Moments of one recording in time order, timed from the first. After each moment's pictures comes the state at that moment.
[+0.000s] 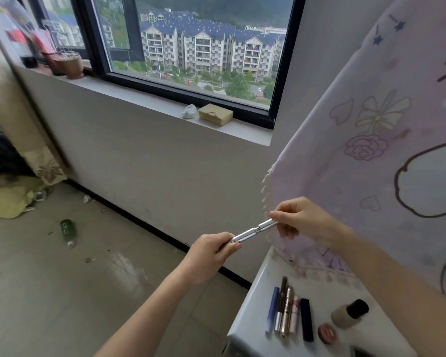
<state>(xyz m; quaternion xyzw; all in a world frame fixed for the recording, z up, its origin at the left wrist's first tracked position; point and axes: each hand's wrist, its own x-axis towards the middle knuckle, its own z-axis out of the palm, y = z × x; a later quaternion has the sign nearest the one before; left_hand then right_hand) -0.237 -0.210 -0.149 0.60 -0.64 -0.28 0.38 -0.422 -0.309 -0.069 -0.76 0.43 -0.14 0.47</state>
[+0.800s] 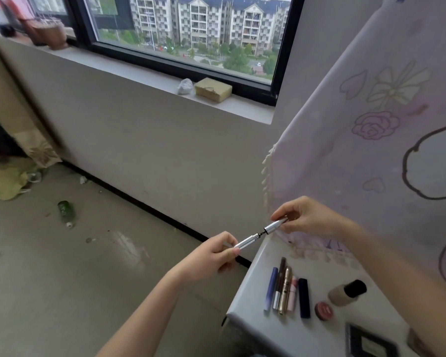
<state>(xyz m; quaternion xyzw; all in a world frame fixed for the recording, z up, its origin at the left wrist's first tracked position) -0.242 -0.205 -0.180 0.53 -0.53 -0.56 0.35 -0.440 -0.328 -0.109 -0.79 0.43 -0.05 0.44</state>
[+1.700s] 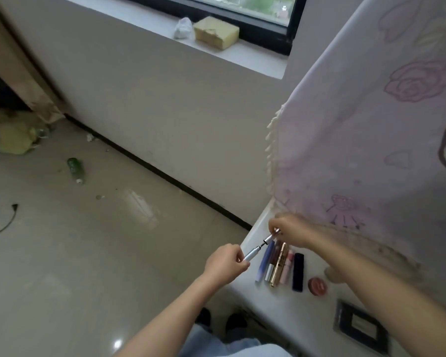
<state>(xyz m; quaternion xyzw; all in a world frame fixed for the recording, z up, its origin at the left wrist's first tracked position) -0.317 -0.212 -0.285 0.74 -0.53 -0.38 0.14 -0.462 -0.350 -0.256 -0.89 0.37 0.20 0.15</state>
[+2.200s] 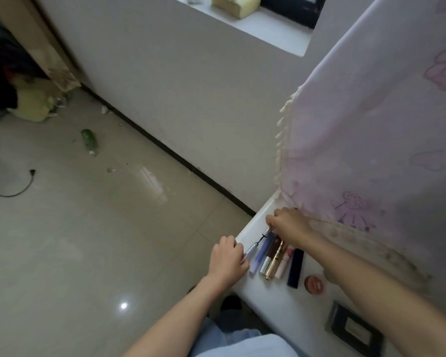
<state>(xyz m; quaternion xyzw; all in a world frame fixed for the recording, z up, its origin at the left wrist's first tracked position) -0.350 -0.207 -0.328 0.78 -0.58 -0.20 0.03 -0.466 -0.358 -0.306 -0.93 0.29 0.21 0.02</state>
